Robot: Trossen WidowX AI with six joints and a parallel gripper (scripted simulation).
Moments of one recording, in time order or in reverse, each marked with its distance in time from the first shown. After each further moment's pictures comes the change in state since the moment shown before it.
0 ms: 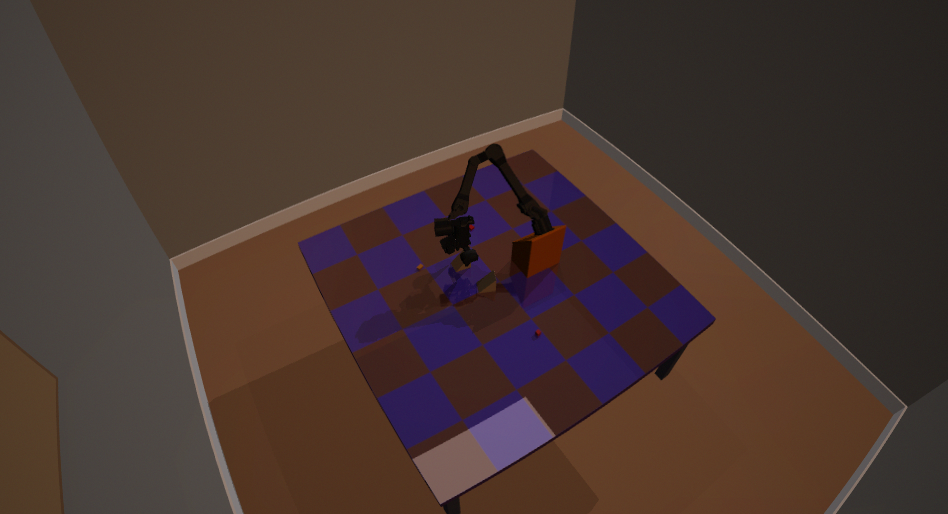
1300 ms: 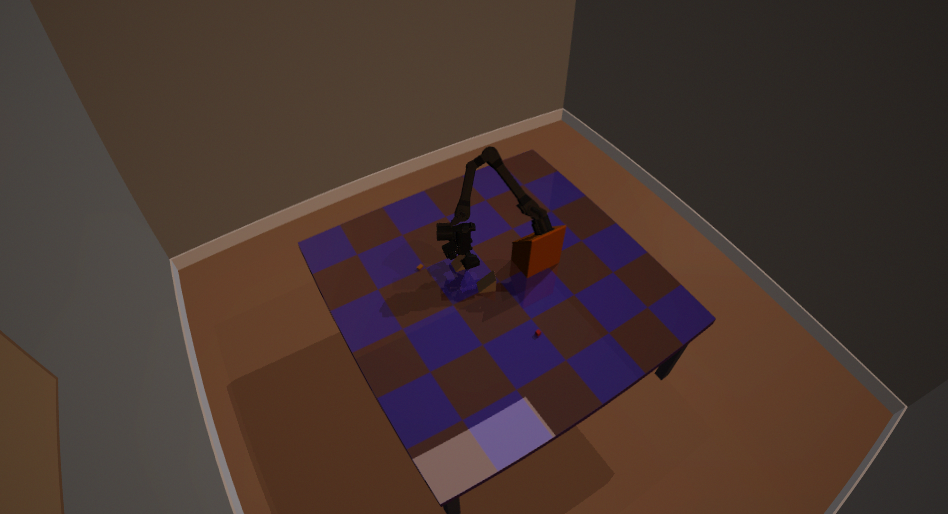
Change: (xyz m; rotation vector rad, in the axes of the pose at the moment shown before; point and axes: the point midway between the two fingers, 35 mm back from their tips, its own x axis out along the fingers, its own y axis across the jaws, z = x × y) arm 0.033 0.001 -0.007 -0.005 0.005 -0.003
